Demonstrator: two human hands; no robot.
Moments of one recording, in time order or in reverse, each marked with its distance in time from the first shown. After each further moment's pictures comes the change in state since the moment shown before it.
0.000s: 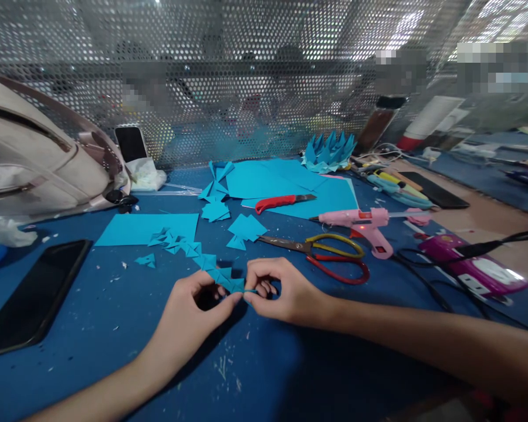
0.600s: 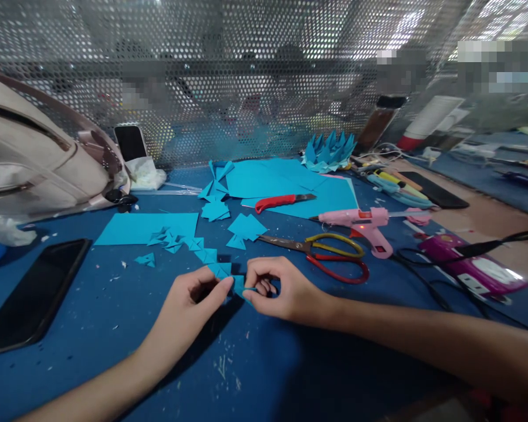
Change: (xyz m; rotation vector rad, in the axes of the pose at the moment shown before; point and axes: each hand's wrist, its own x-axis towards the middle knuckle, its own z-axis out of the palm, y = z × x) left_hand 0.003 0.001 -0.003 -0.137 -0.059 -0.004; right_hand 0.001 -0.001 -0.001 0.014 -0.007 0.040
